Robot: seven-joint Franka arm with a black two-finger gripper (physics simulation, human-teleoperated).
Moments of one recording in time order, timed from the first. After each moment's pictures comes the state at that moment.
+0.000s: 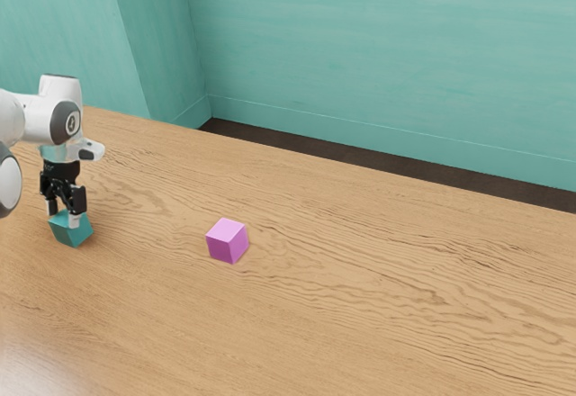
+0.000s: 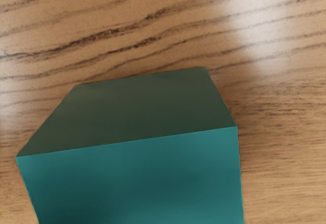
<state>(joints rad) 0.38 0.69 0.22 -1.42 0.09 1.82 0.69</state>
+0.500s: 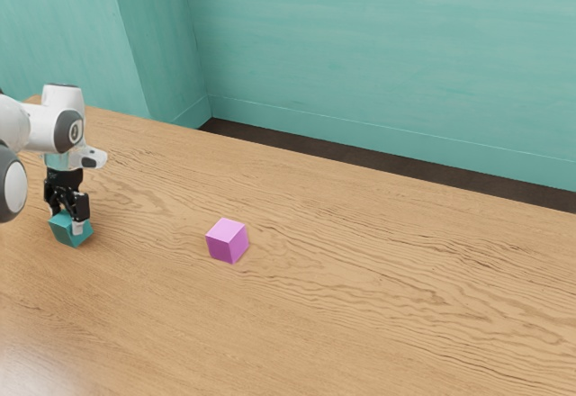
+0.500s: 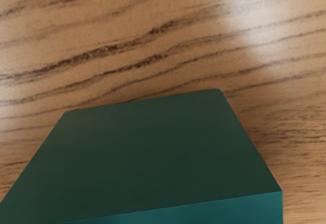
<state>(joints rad) 0.39 0.74 0.22 -1.40 0.07 1.84 0.70</state>
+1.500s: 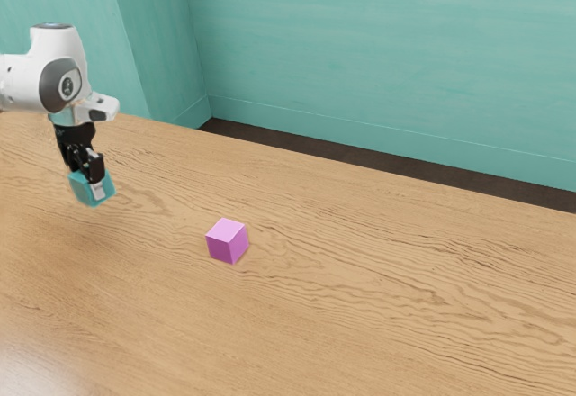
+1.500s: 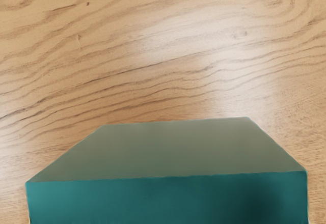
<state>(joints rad) 0.19 0.23 0.22 -1.80 0.06 1.96 0.62</state>
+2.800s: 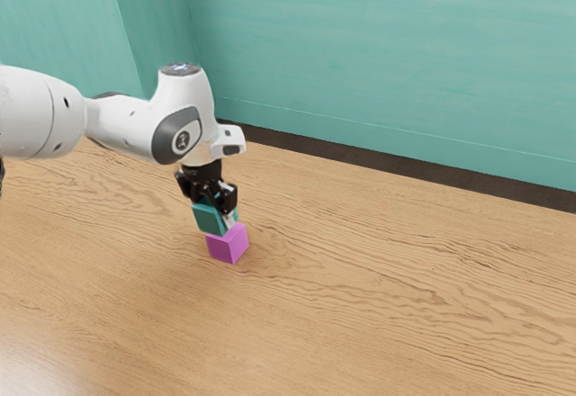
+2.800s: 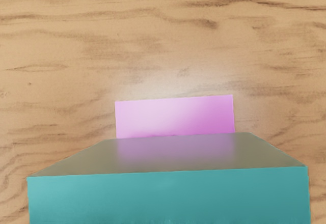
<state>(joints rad) -0.17 0.31 0.19 -1.90 0.00 2.24 0.06</state>
